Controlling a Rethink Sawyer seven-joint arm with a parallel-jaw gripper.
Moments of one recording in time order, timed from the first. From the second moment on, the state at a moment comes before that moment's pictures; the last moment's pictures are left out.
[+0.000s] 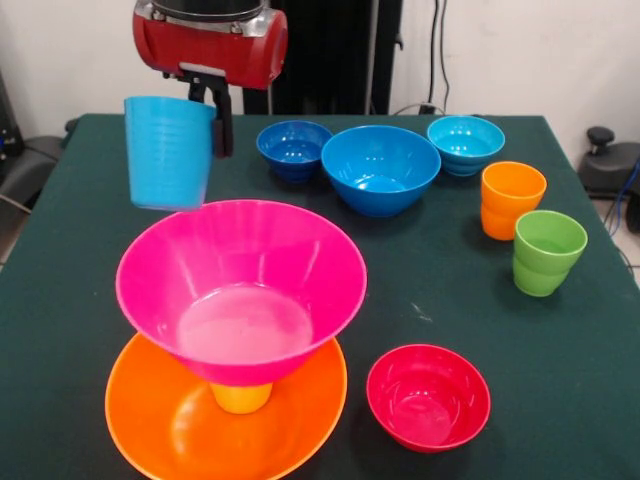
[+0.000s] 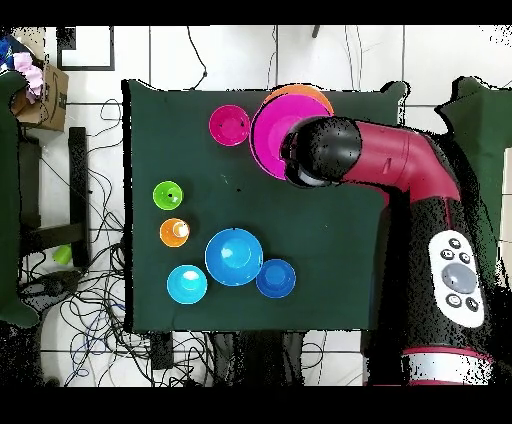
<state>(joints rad) -0.47 -0.73 0.20 1.38 -0.23 0.87 1.84</state>
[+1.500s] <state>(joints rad) -0.43 -0.69 0.20 1.31 -0.23 0.90 1.84</state>
